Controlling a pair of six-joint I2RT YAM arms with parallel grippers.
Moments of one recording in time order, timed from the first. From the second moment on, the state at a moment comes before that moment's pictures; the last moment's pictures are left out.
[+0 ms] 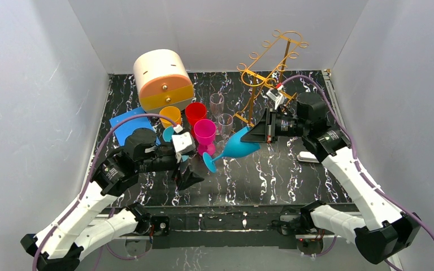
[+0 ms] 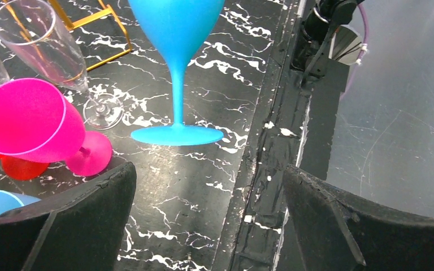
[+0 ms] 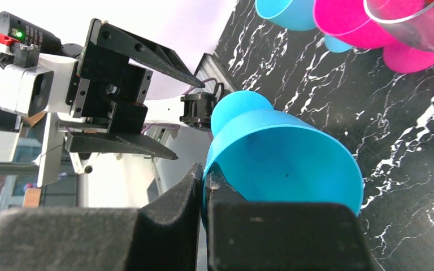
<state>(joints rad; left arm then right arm) -0.74 0.76 0.98 -0.69 0.52 0.16 0.47 1.04 1.09 -0.42 -0.88 0.75</state>
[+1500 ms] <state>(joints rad) -0.74 1.00 1.31 -0.85 -0.48 -0.29 0.61 0.98 1.09 -0.73 -0.46 0.49</state>
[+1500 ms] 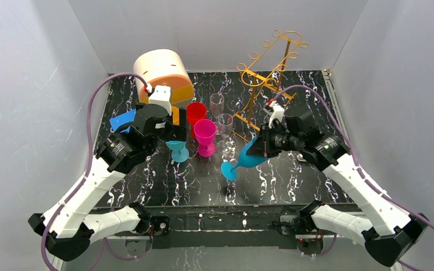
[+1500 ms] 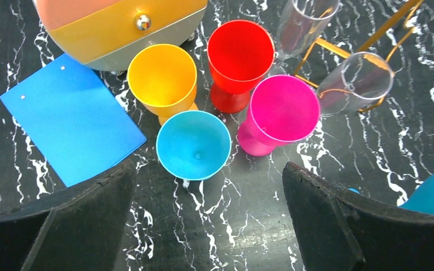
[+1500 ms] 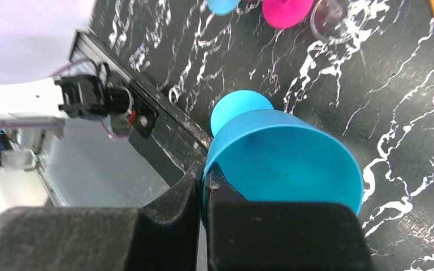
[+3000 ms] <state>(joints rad) -0.42 1.22 1.51 -0.93 -0.31 -0.29 1.14 1.33 1.31 -0.92 0.29 0.47</state>
